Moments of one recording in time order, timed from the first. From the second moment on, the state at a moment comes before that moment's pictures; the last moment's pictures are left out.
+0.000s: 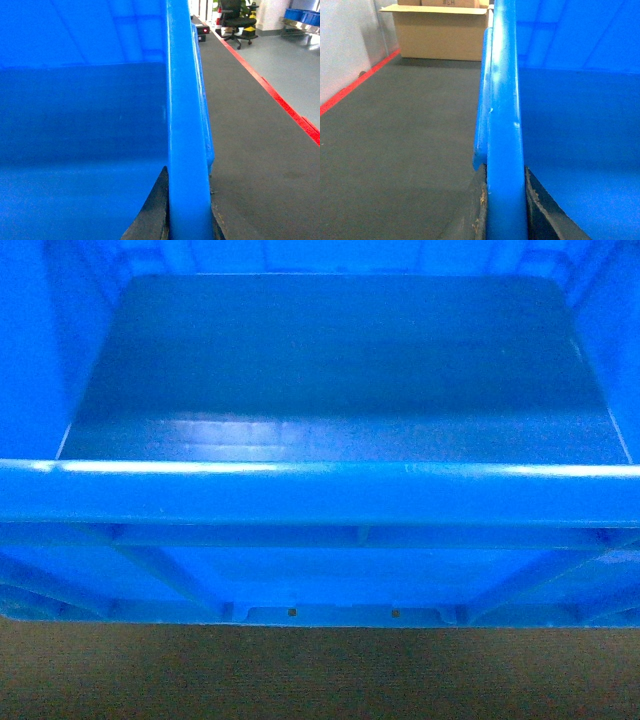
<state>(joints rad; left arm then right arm) -0.30 0.85 0.37 0.46 -0.36 -0.03 0.27 0.93 0.42 0.42 0.29 0.11</state>
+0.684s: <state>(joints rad) -0.30 0.85 0.37 0.46 -0.36 -0.03 0.27 0.93 0.42 0.42 0.29 0.11</state>
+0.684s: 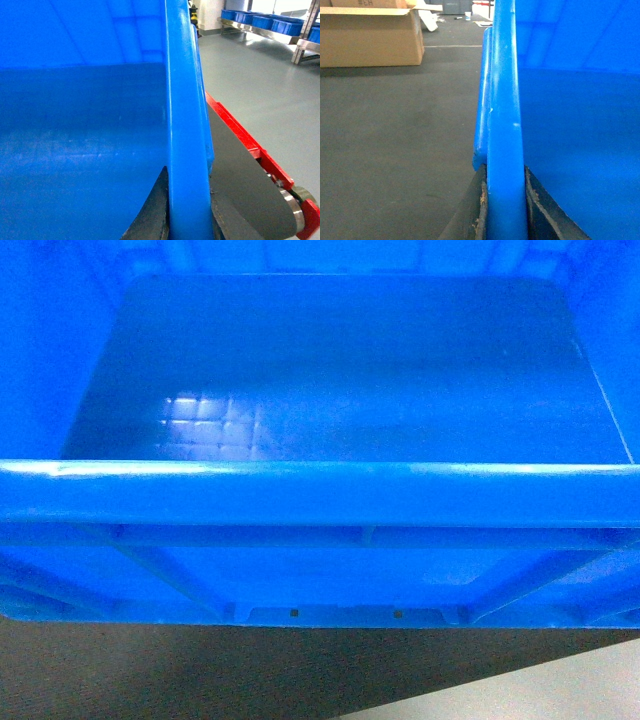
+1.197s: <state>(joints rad) -0.30 0.85 0.37 0.46 -0.36 -0.03 0.27 0.93 0.42 0.42 0.29 0.11</state>
